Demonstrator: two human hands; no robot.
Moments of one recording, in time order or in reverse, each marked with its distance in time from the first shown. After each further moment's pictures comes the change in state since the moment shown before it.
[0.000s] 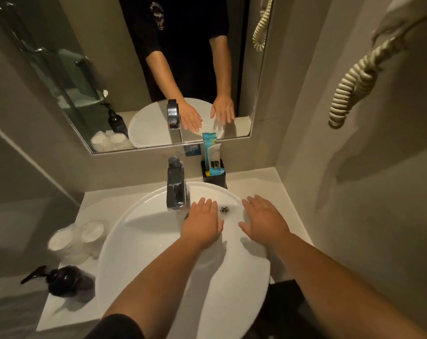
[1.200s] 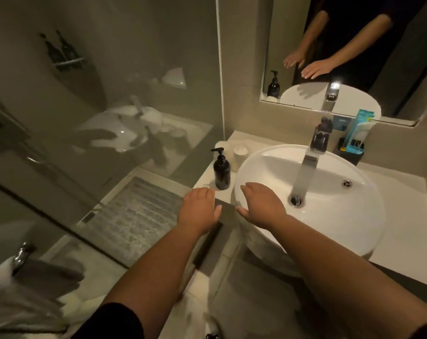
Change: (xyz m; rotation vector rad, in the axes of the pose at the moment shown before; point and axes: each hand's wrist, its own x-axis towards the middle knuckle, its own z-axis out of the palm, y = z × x) left_hand -0.367 -0.104 0.005 0.079 0.258 -0.638; right_hand -0.141 -0.285 0.010 0.042 0.081 -0.724
